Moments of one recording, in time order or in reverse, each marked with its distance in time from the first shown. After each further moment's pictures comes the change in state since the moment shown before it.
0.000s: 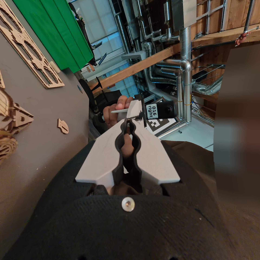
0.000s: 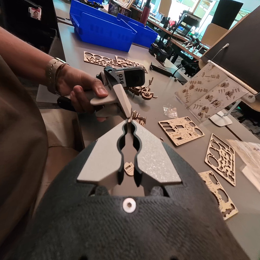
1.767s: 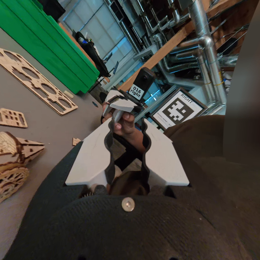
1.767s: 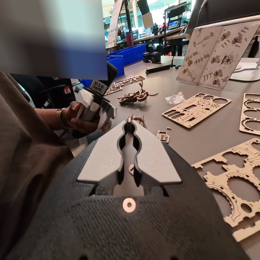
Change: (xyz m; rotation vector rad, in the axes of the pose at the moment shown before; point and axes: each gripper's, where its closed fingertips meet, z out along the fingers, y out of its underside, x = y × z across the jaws) left arm 0.011 -0.010 -0.001 0.005 -0.099 0.318; right arm 0.047 0.017 -0.009 0.156 -0.068 0.559
